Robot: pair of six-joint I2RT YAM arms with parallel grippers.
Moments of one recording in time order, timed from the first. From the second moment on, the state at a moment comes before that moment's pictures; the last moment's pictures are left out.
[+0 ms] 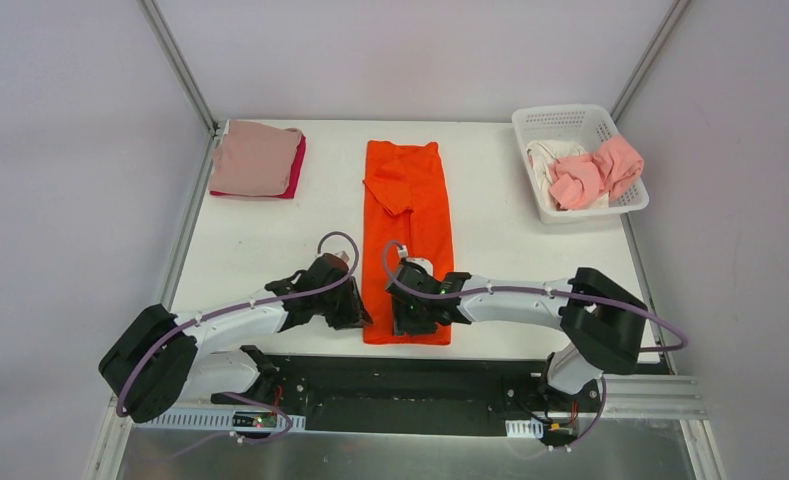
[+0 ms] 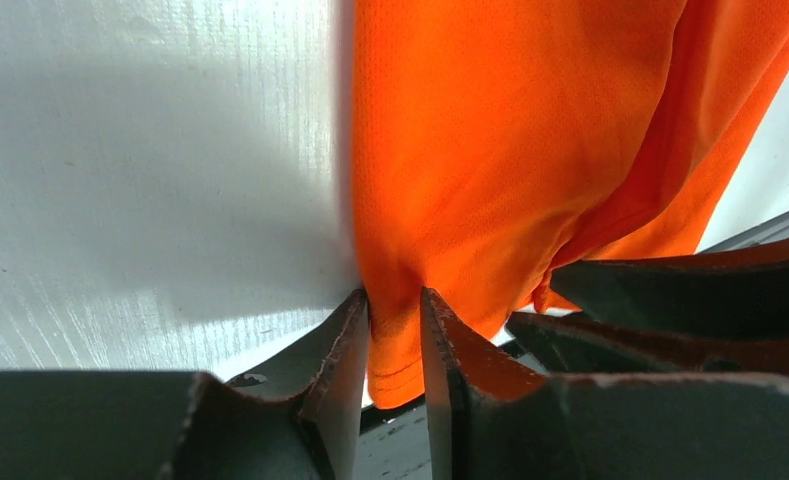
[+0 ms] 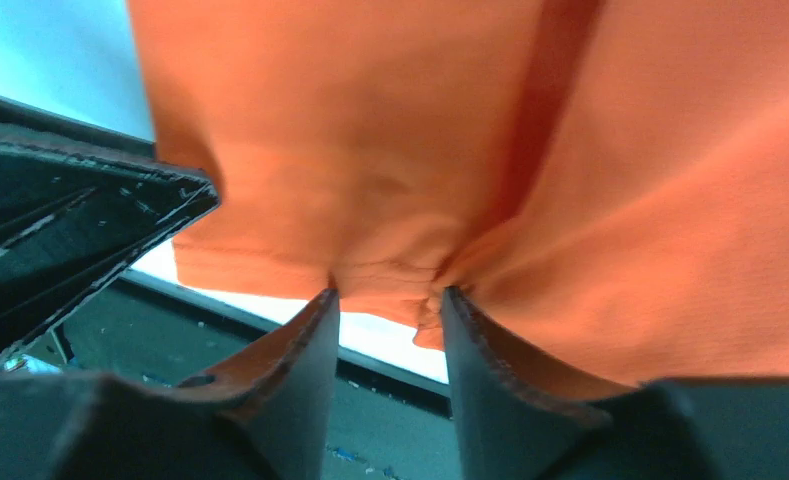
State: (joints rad) left arm -0.74 1.17 0.43 -0.20 0.14 -0.99; right arm 1.15 1.60 0.90 -0.47 0.09 0.99
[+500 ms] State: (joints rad) left arm -0.75 1.02 0.42 -0.34 0.12 -0.98; right arm 1.15 1.06 0.78 -0.58 0.10 0.97
